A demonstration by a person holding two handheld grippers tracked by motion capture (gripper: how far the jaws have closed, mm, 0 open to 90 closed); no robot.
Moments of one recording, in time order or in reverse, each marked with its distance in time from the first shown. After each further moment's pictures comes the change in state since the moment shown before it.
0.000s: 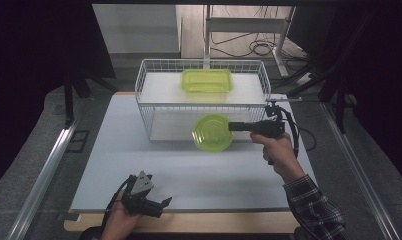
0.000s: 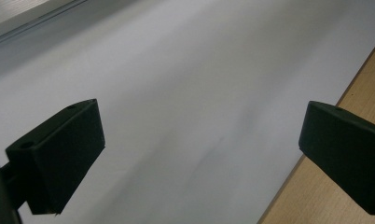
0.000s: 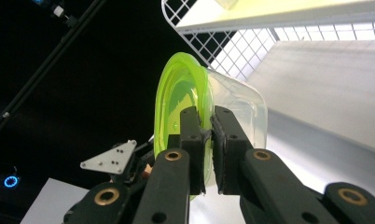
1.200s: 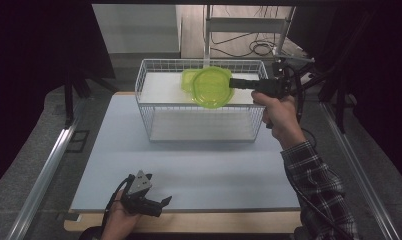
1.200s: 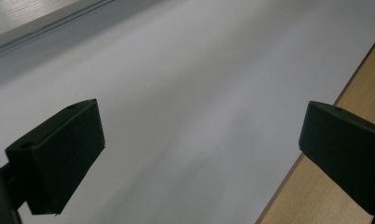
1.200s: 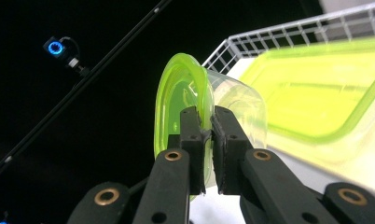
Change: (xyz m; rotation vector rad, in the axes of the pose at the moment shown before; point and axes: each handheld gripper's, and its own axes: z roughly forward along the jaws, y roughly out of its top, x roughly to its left) left arm 0.001 0.001 -0.004 -0.042 -0.014 -0.024; right arm 0.044 0.089 -0.012 -0.155 -0.014 -0.037
